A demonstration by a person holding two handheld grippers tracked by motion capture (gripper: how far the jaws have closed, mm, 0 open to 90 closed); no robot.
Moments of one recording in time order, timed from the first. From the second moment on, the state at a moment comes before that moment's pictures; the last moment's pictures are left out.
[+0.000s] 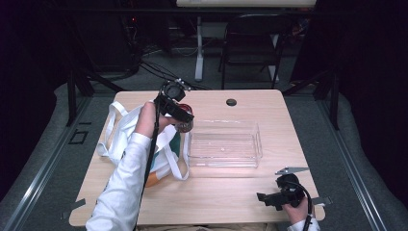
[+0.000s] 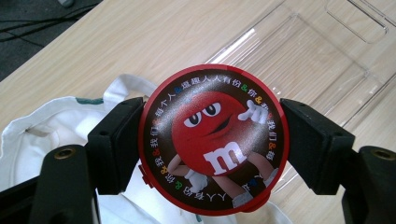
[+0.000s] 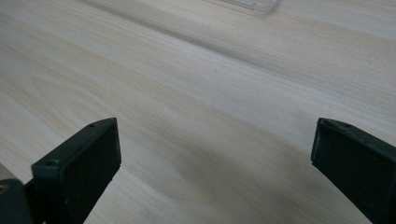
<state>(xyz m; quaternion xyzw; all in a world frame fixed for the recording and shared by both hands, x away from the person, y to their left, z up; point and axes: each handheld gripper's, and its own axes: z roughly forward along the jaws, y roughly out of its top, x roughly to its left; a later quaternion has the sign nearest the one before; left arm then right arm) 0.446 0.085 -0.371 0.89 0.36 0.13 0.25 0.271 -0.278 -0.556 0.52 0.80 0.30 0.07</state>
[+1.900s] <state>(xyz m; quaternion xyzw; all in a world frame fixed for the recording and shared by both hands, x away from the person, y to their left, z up) 0.439 0.032 -0.454 0.90 0.36 0.07 0.23 0.272 -0.275 -0.556 0.51 0.80 0.30 0.06</state>
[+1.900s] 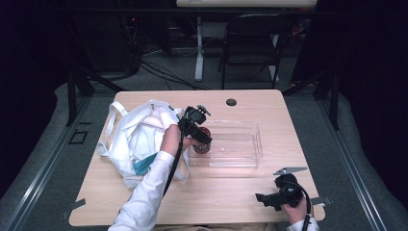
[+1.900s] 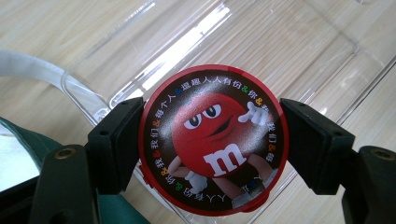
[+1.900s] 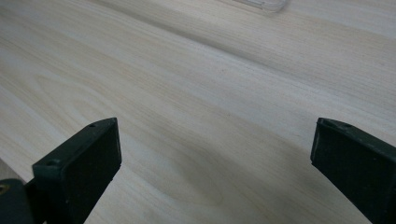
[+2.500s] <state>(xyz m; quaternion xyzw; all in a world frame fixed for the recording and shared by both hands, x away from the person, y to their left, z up) 0.434 0.034 -0.487 0.90 0.38 0.06 0.21 0.271 -0.273 -0.556 0.51 0.80 0.30 0.06</state>
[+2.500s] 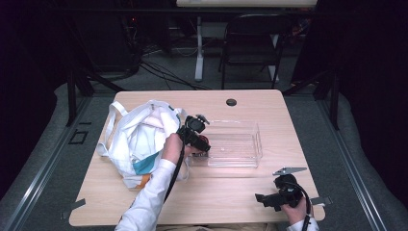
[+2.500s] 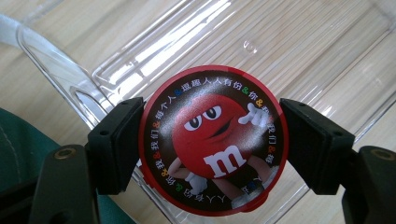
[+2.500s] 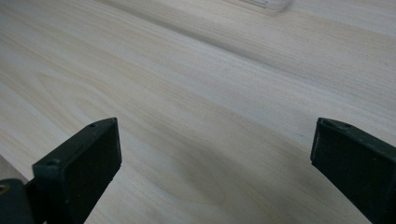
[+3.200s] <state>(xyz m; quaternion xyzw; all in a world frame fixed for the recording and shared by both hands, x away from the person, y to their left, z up) 0.430 0.029 -0.497 0.90 0.38 0.07 0.19 0.271 -0.273 -0.556 0.51 0.81 0.30 0.06</state>
